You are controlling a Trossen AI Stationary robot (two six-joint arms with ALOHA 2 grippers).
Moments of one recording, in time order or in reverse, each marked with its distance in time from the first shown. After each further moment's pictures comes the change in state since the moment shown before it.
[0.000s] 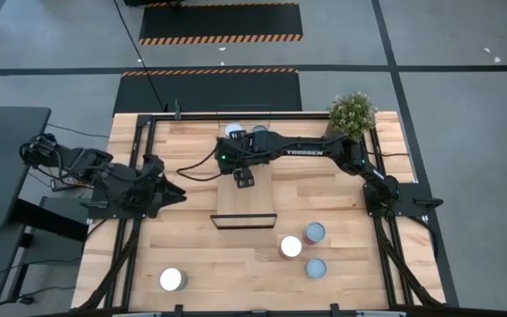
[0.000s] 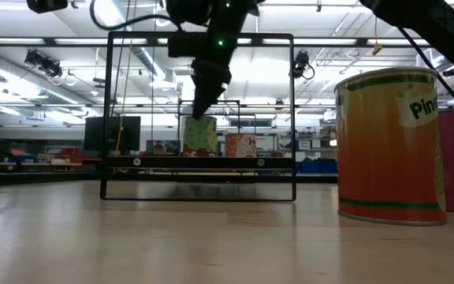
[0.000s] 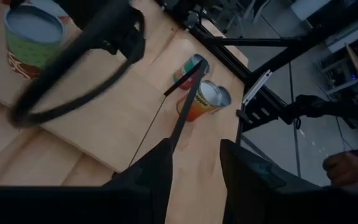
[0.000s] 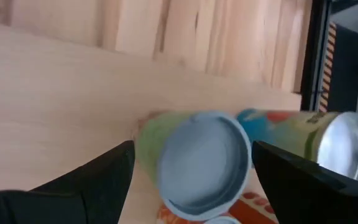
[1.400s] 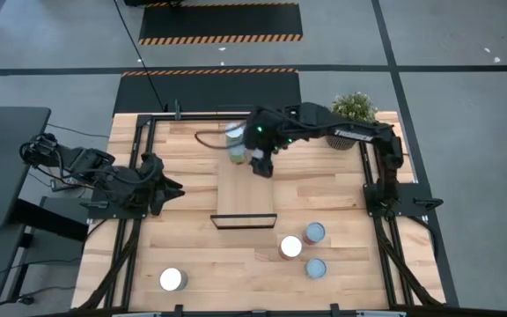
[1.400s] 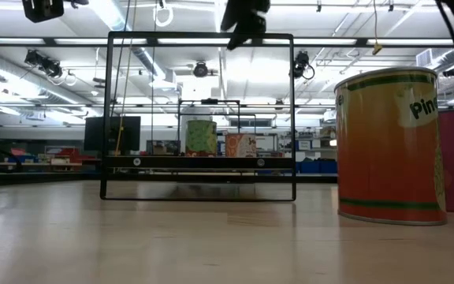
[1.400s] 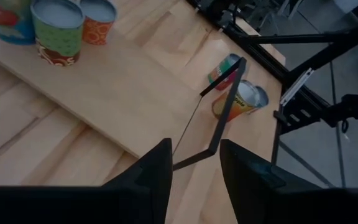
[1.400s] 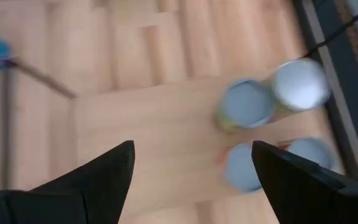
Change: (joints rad) left arm -0.003 0.001 0.000 -0.113 -0.092 0.007; right arm -0.025 -0.355 -0.071 -0.121 -0.265 0.382
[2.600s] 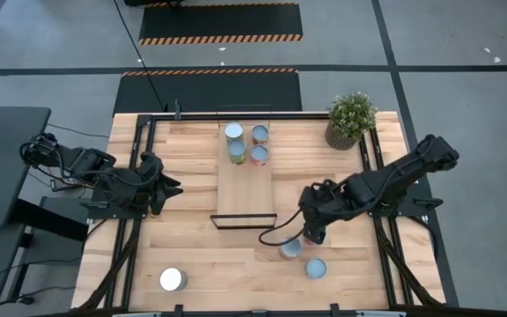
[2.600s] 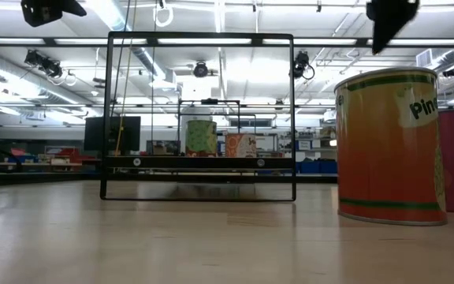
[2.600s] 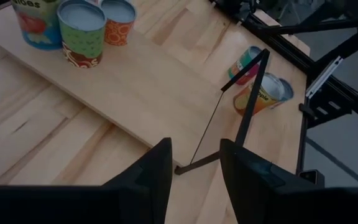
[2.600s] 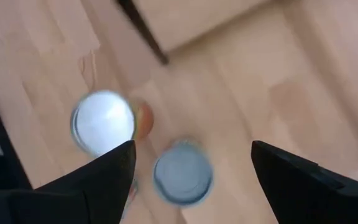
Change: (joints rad) left arm 0.000 0.000 -0.001 -0.068 -0.040 0.038; right arm 0.564 -0.434 -0.763 0.013 0.195 0.868
